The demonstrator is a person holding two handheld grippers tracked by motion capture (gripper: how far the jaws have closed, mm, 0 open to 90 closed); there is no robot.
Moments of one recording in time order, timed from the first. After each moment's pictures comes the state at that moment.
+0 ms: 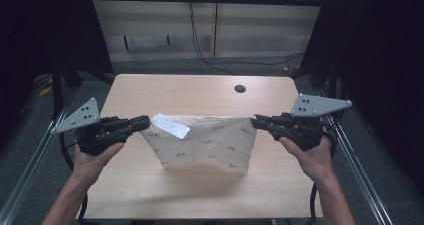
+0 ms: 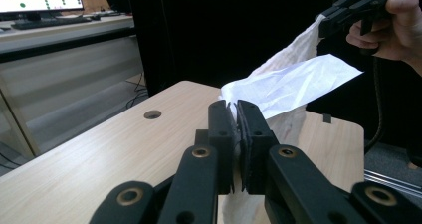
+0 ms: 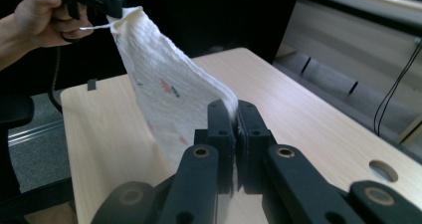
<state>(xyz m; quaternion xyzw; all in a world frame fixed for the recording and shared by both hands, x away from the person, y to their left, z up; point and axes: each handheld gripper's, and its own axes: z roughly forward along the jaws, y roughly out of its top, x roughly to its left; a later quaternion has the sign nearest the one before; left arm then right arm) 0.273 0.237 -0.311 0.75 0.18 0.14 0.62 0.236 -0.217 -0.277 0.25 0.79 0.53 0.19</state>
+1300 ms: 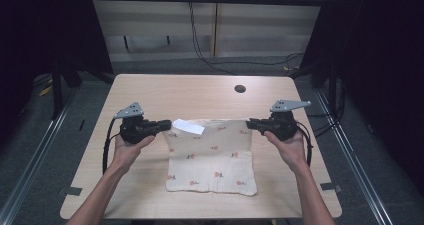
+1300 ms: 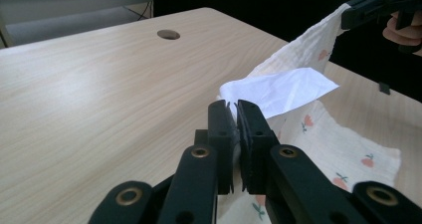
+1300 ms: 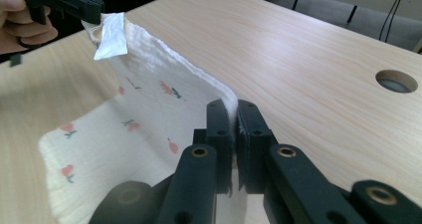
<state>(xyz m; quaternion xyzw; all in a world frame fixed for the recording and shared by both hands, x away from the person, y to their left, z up) 0.371 0.195 -0.428 0.78 0.28 0.06 0.55 0.326 -0.233 -0.393 0.36 0.79 0.47 0.14</state>
